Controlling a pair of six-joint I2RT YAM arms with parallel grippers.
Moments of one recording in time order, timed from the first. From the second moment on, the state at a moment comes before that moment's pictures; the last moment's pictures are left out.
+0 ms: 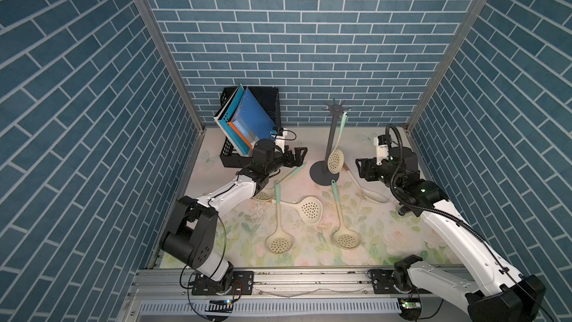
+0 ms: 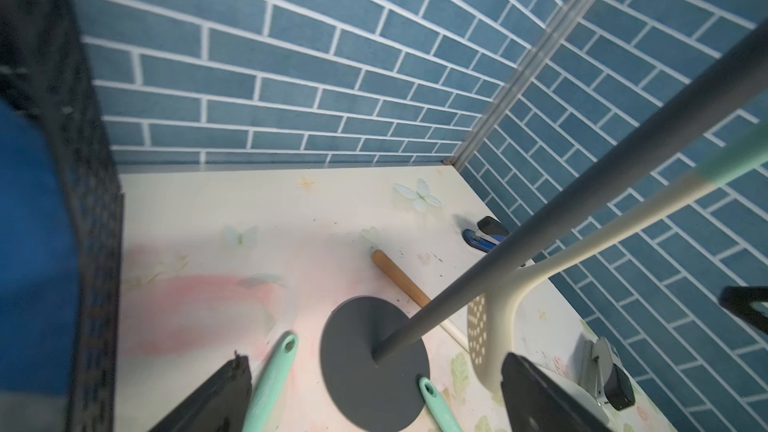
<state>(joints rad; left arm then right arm) -0.48 1.60 1.04 0.30 0.27 -0.37 0.38 1.04 0.98 -0.49 0.03 0.27</state>
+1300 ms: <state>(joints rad) -0.54 1.70 1.21 0.27 0.31 -0.22 0.24 1.68 1.11 -0.60 -0.22 0.28</state>
